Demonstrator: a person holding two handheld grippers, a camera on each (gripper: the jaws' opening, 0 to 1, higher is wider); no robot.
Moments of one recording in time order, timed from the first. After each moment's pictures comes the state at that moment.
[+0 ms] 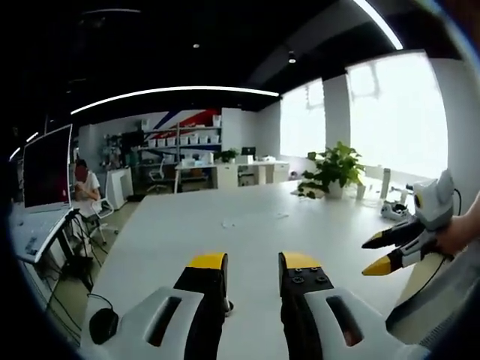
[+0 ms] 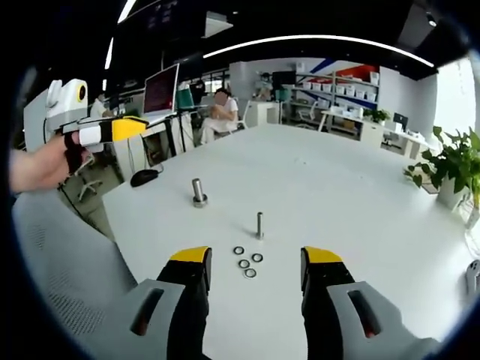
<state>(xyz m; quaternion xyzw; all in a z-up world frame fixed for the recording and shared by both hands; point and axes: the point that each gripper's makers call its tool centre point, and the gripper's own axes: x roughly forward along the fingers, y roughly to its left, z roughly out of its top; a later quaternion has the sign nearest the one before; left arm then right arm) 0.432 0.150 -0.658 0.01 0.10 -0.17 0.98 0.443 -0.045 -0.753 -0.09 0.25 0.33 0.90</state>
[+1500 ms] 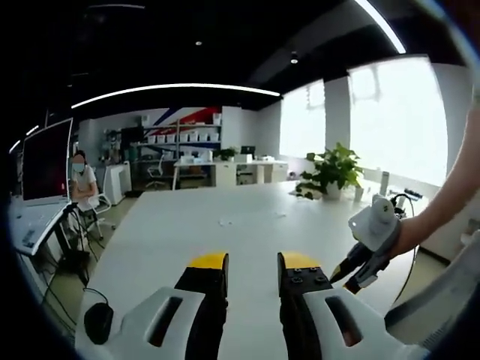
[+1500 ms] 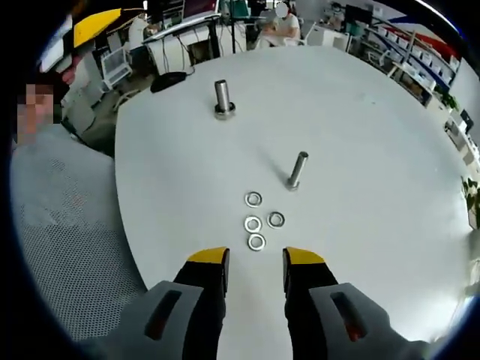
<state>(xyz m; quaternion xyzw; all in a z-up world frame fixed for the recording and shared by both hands) 0.428 0.150 -0.659 -0.01 0.10 -0.17 0.98 0.455 -0.022 -0.845 -0.26 0.44 0.43 0.74</state>
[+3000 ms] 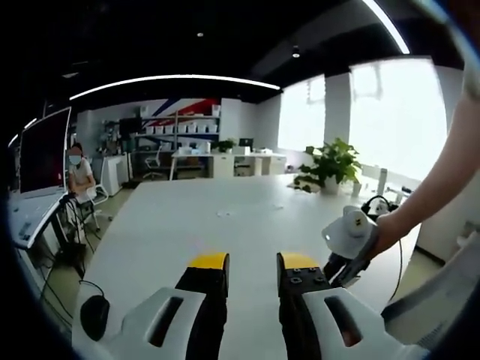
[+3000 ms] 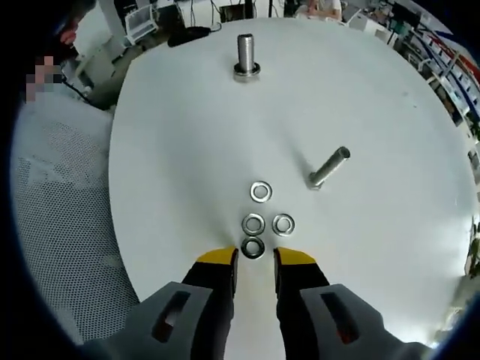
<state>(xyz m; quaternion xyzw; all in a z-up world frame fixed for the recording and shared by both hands) 0.428 0.150 -0.672 -0.01 0.13 -0.18 0.97 0.461 -0.017 -0.877 -0.35 0.48 0.47 0.65</state>
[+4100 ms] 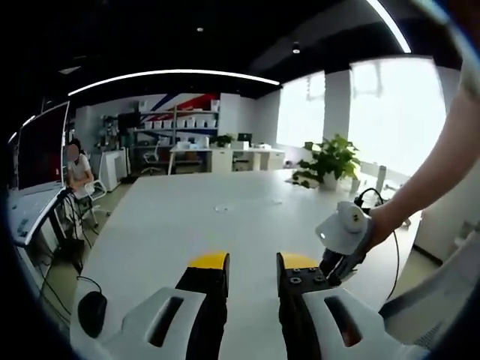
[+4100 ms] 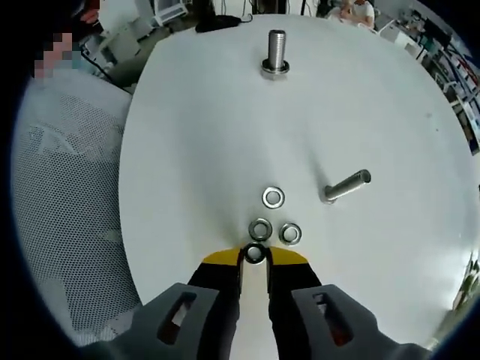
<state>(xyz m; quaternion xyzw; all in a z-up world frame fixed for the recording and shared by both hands) 0.428 0.149 -0.680 -0.02 0.15 -0.19 0.97 0.457 -0.012 -0.877 -0.38 0.47 0.52 0.60</state>
